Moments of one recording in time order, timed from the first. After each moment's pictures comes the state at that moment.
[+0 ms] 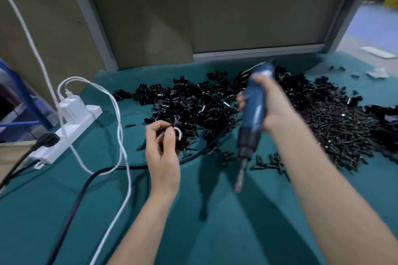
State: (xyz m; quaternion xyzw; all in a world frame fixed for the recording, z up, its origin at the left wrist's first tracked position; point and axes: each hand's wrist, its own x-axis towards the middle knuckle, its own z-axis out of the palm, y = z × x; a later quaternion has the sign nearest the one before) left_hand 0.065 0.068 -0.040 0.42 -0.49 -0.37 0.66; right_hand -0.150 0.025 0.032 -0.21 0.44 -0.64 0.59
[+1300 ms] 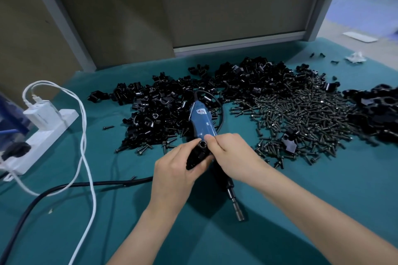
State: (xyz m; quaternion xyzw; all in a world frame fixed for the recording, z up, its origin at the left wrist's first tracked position) left_hand 0.033 0.089 -0.053 0.40 -0.80 -0.05 0.45; right_hand -0.110 0.103 -0.008 -0.65 0.65 -0.27 0.28
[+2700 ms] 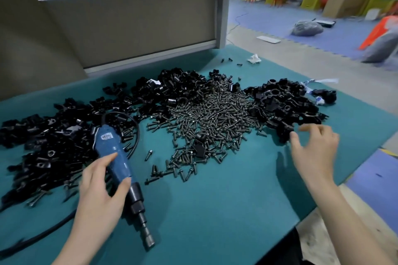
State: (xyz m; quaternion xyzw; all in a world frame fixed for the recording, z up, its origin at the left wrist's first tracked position) left_hand -0.008 0.089 -0.055 0.52 -0.73 -0.31 0.32; right_hand -0.374 0.235 -0.066 -0.26 0.88 -0.38 -0.15
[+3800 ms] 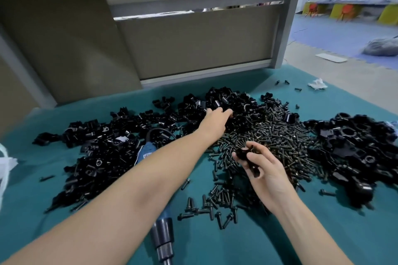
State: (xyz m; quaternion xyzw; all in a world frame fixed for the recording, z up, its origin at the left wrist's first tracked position) left_hand -0.222 -0.104 -0.040 0.37 -0.92 -0.04 0.11; right_hand -0.281 0.092 -0.050 -0.18 0.37 -0.75 0.52
